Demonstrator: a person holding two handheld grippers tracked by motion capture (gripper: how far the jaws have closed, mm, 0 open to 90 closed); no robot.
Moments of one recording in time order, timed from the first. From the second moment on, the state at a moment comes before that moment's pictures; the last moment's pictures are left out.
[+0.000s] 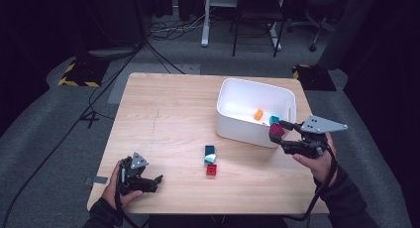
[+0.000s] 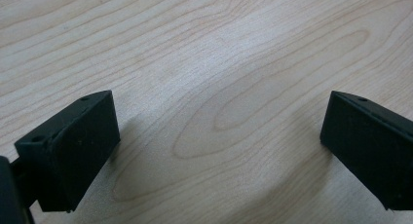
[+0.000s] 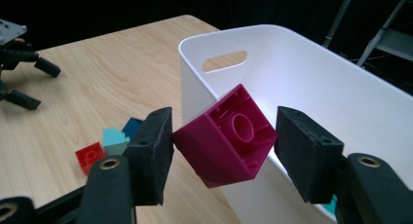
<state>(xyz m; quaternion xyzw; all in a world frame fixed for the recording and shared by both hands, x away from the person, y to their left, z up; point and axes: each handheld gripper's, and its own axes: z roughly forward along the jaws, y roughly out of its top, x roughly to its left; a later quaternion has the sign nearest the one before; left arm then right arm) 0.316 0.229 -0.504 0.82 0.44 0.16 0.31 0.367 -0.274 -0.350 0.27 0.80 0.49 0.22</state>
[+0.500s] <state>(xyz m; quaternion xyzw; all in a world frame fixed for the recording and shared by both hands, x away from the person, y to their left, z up) 0.316 0.229 -0.504 0.82 0.44 0.16 0.31 0.409 -0.264 -0.330 0.31 0.79 0.47 0.24</state>
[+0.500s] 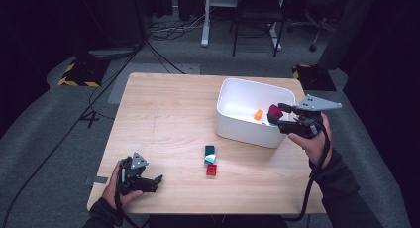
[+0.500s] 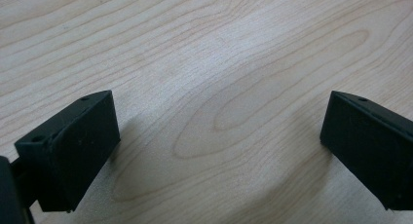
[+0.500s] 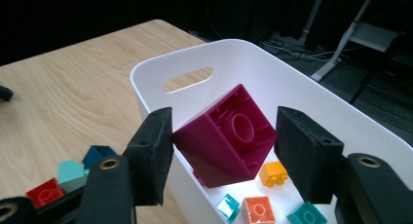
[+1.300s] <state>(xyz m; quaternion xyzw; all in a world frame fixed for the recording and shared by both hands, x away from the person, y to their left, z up) 0.316 0.229 -0.504 0.82 0.44 0.16 0.31 0.455 -0.259 -0.337 0.35 0.79 0.43 0.24</state>
